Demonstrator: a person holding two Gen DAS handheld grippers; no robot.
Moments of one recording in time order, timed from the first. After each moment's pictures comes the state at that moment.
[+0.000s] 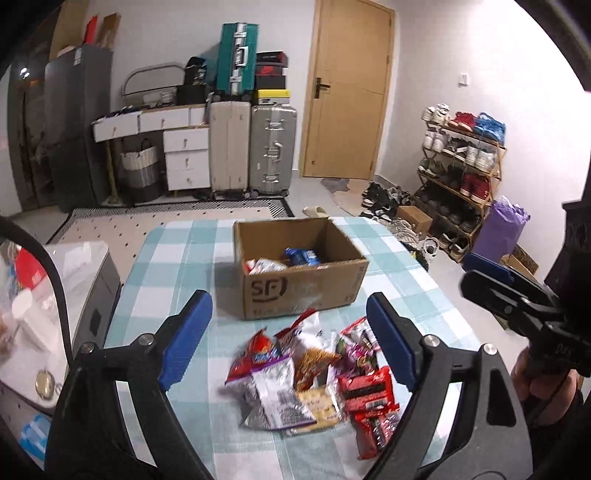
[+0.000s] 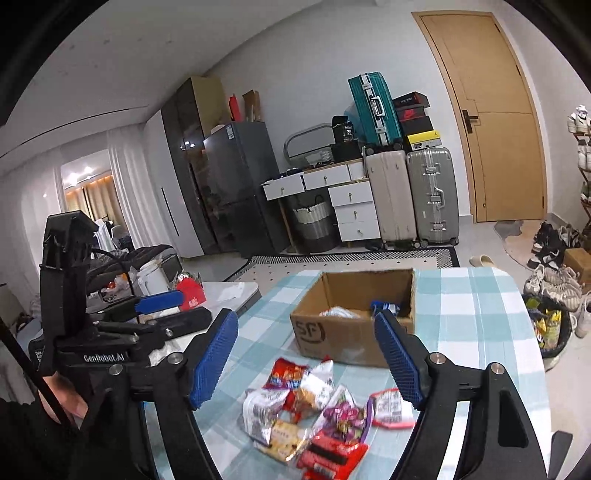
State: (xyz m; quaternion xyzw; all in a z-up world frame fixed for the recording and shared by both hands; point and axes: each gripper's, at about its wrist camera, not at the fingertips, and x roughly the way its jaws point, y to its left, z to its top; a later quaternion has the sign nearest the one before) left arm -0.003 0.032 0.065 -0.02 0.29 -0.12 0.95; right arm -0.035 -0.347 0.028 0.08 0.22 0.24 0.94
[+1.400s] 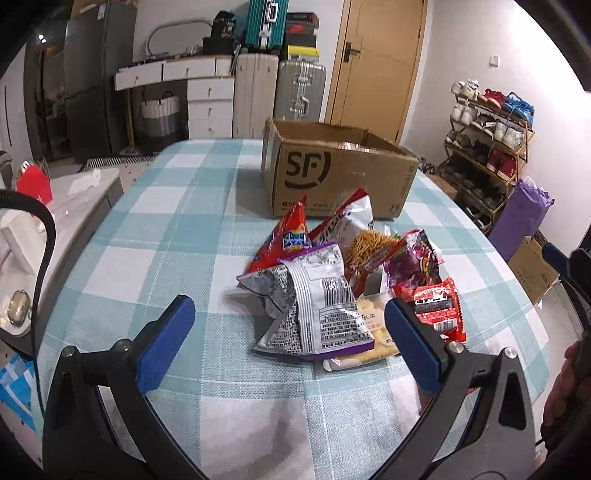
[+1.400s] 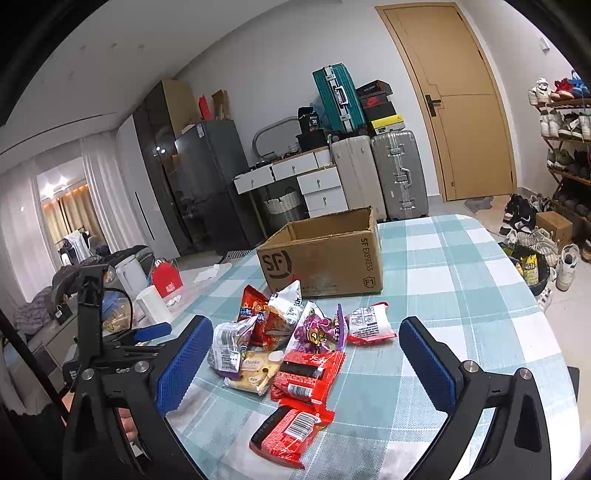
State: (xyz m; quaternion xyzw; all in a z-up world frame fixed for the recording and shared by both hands) left arm 0.012 0.041 -0.106 -0.04 0.36 -0.09 0.93; right arm -0.096 -0.372 -0.072 0.10 0.23 0.19 0.95
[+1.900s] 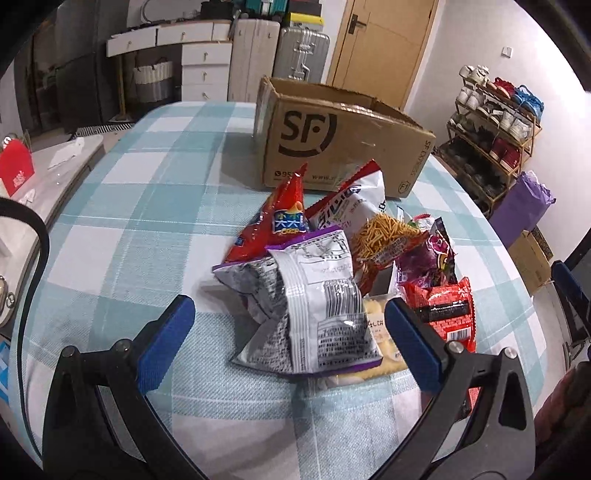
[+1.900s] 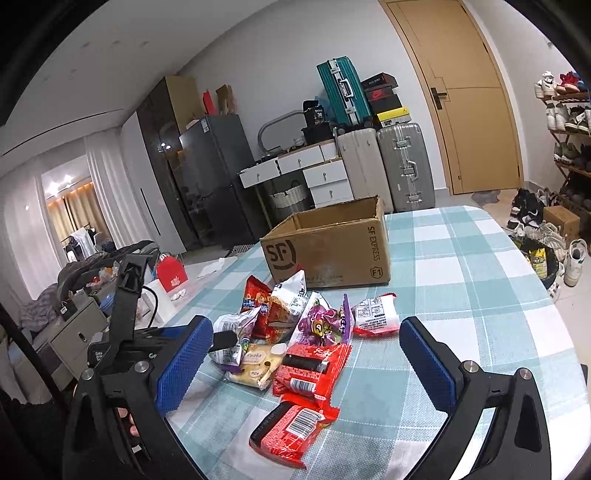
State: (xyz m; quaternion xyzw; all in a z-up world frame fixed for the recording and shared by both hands) left arm 0.069 0.024 -0.137 -0.06 0.43 -0.10 0.90; right arm -0.088 -0.370 -0.088 0.11 0.24 0.20 0.94
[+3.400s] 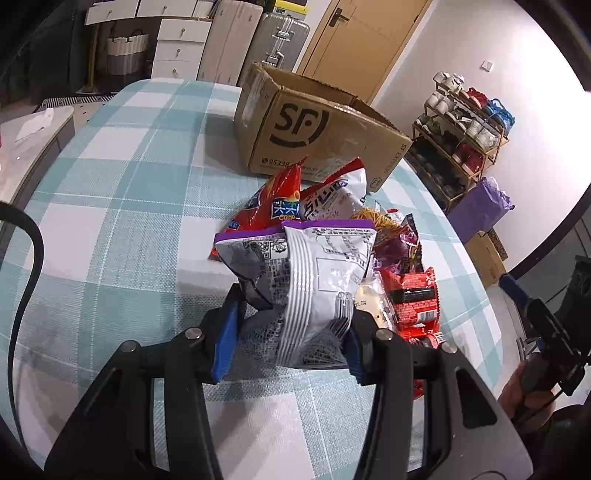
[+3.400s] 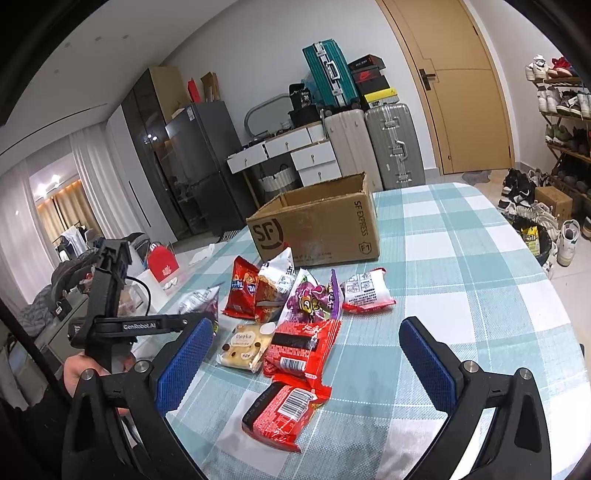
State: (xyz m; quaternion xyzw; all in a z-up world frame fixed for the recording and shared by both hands) left arm 0.083 0.063 -0.144 -0.13 0.43 -0.18 0.87; right arm -0.084 -0.374 -0.102 0.12 0.29 0.18 0.93
